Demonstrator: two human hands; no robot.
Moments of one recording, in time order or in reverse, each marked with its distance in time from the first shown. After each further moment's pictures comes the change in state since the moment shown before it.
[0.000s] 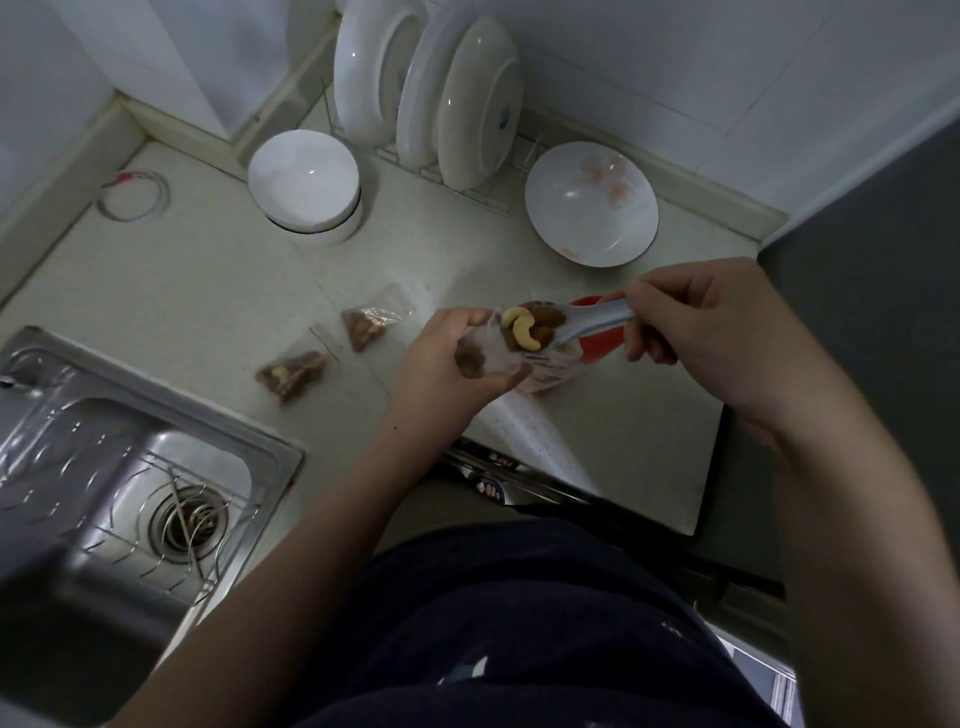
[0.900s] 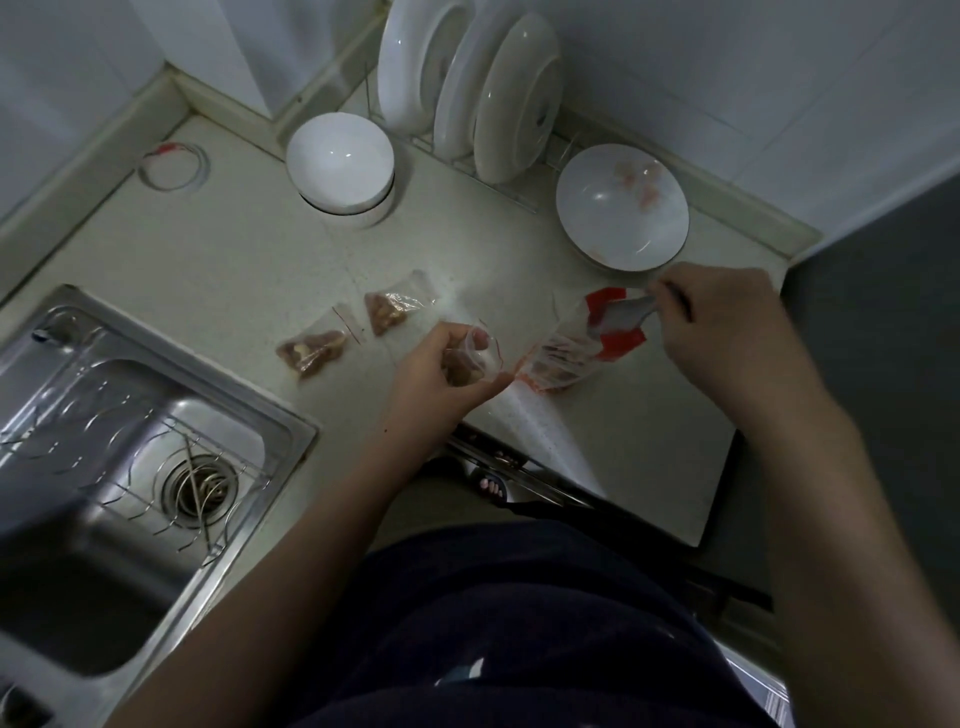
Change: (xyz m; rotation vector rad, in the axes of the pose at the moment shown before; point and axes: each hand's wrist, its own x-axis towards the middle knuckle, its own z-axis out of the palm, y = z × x) left_hand -0.022 -0.025 -0.010 -0.190 0.008 -0.162; right_hand 0.030 0.034 0.005 -0.692 0.118 -0.183
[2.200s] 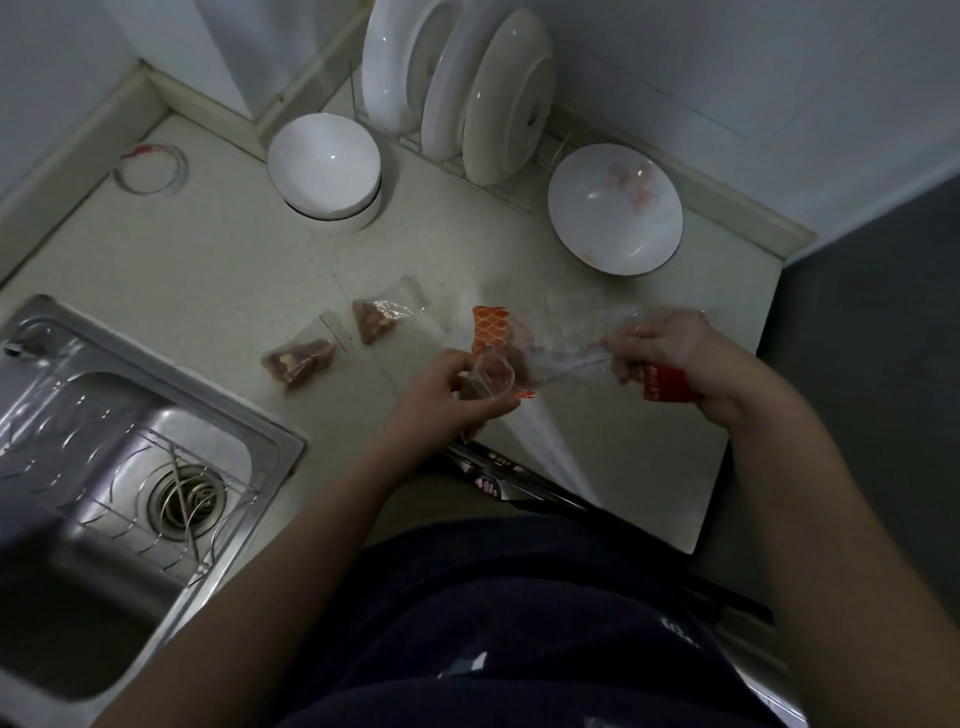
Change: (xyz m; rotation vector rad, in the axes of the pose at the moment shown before) left_hand 0.019 -0.009 0.009 0.045 -0.209 -0.188; right_hand 0.019 0.046 0.045 0.985 -0.489 0.386
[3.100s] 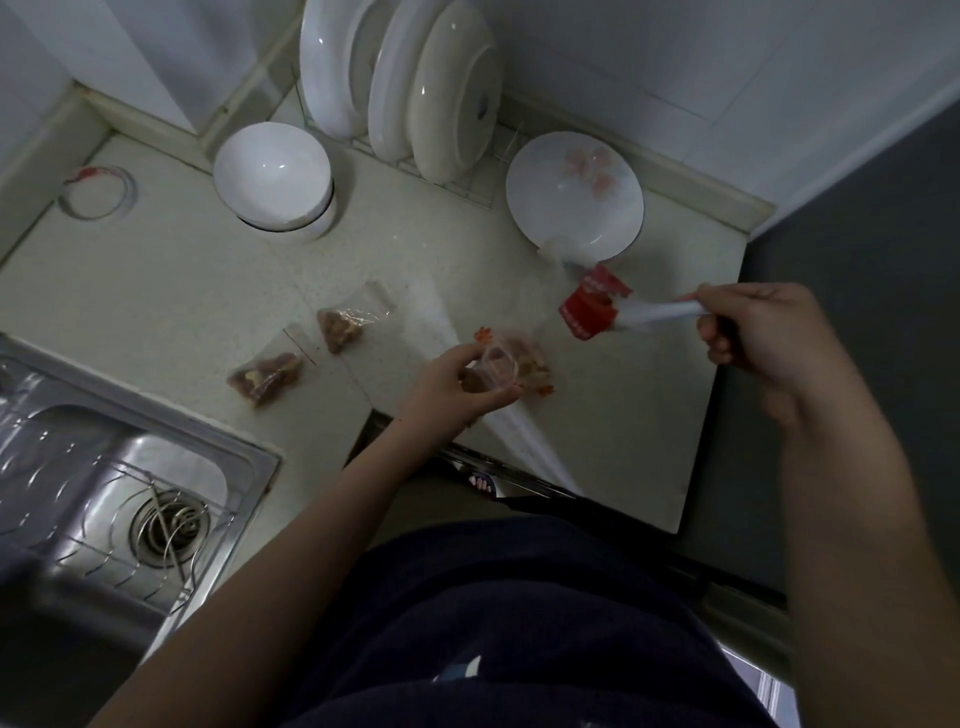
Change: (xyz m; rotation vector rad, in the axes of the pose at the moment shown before) left_hand 0.026 0.002 0.031 0.106 -0.053 0.088; right_hand -0.039 -0.002 -0.047 0.138 0.539 -0.021
